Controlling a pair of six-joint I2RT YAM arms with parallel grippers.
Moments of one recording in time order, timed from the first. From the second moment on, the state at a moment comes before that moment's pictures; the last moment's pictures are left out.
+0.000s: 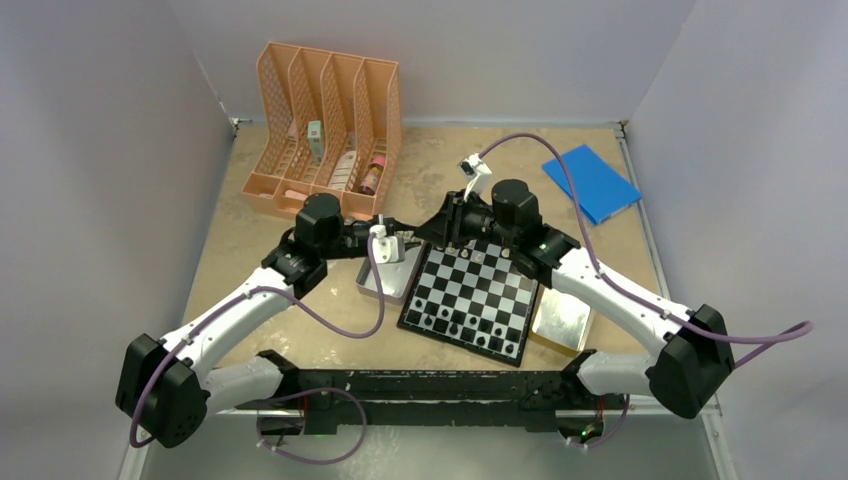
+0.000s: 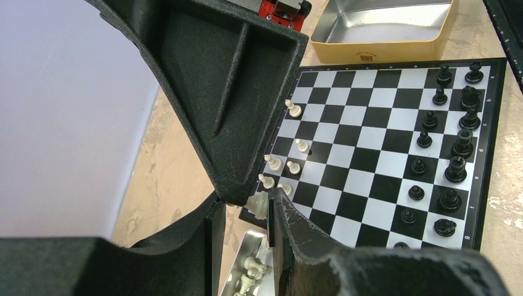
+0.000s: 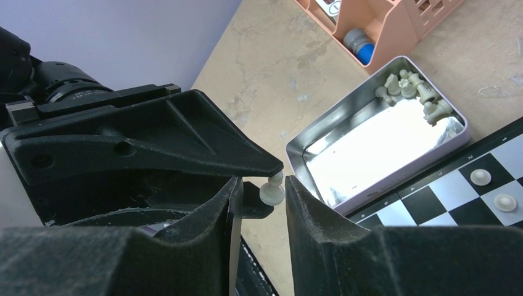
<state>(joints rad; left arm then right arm) -0.56 1.11 0.77 0.10 0.78 0.72 0.70 1.26 0.97 -0.01 -0.36 0.63</state>
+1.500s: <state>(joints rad) -0.57 1.09 0.78 0.05 0.78 0.61 0.70 1.06 0.75 0.15 -0.05 0.58</state>
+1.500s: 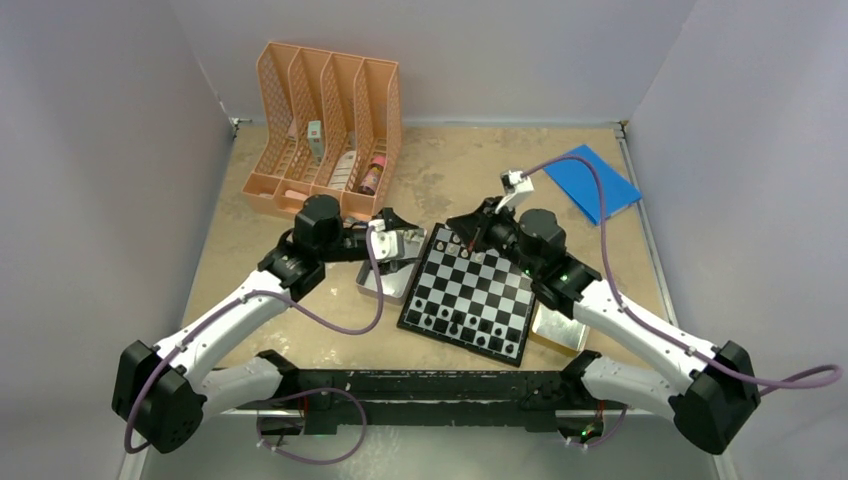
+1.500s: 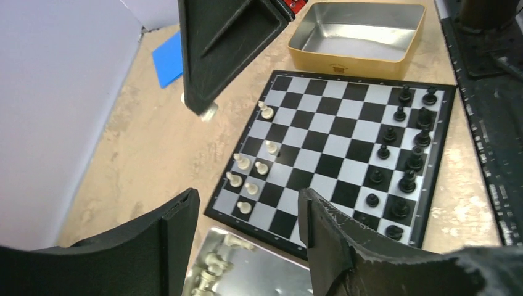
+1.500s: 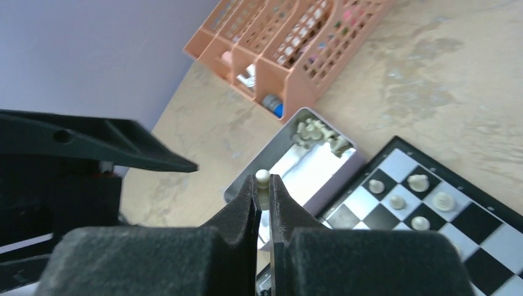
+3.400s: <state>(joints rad) -0.57 0.84 0.82 -0.33 0.37 -0.02 0.81 1.45 0.66 -0.19 0.80 1.10</state>
